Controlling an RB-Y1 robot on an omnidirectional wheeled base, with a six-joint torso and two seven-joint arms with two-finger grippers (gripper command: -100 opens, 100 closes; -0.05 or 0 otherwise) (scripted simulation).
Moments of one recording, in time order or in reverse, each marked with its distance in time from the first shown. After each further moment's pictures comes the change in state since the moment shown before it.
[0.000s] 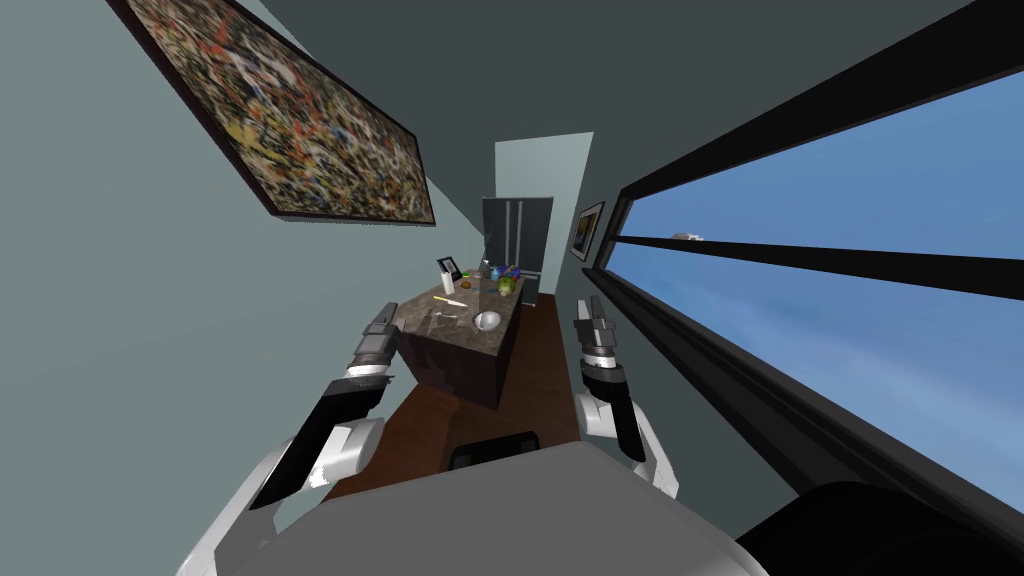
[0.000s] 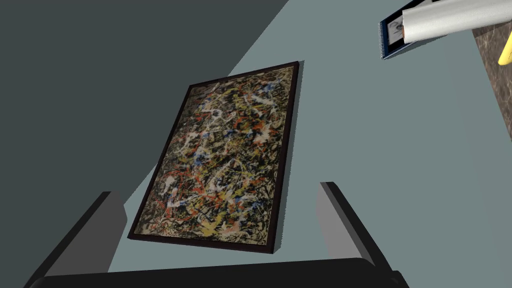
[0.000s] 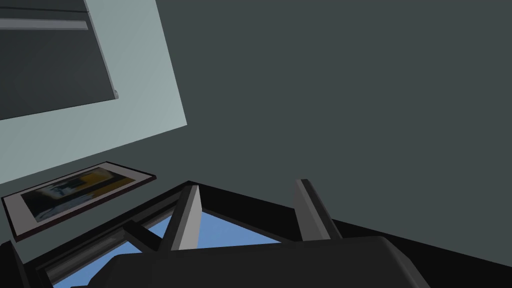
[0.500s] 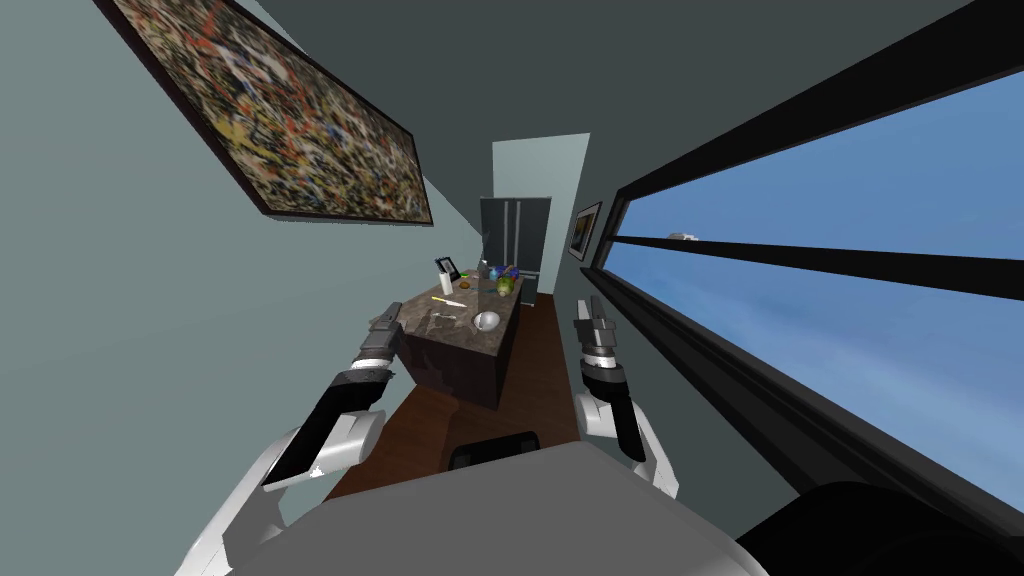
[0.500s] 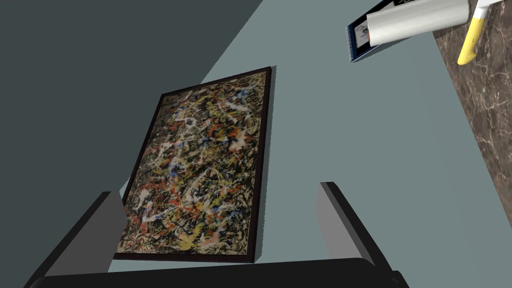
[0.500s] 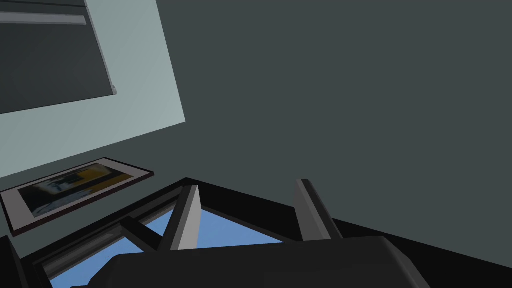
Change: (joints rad) left arm -0.040 0.004 0.012 0.000 -0.023 0.135 0.012; right arm 0.000 0.000 0.000 0.000 0.000 0.000 0.000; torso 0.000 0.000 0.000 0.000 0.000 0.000
